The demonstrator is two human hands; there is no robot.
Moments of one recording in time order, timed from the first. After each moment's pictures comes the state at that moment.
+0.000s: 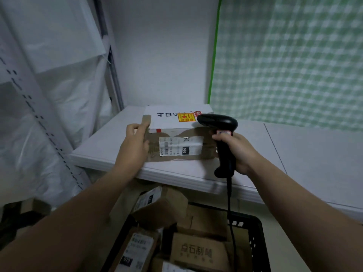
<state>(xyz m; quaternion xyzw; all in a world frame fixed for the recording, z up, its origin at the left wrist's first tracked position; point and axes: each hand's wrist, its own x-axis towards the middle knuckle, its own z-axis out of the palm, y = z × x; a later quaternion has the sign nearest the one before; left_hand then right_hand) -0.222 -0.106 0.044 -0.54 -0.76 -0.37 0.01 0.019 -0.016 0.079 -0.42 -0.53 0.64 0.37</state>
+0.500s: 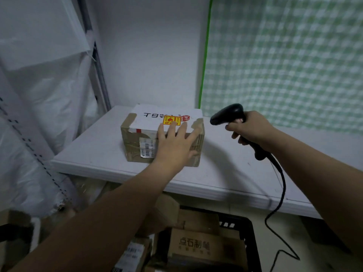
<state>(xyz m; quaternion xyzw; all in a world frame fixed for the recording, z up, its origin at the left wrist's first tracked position) -0.135 -0.036 0.050 -0.67 -0.72 -0.07 0.17 0.055 0.041 0.129 -0.54 -0.74 0.32 0.26</state>
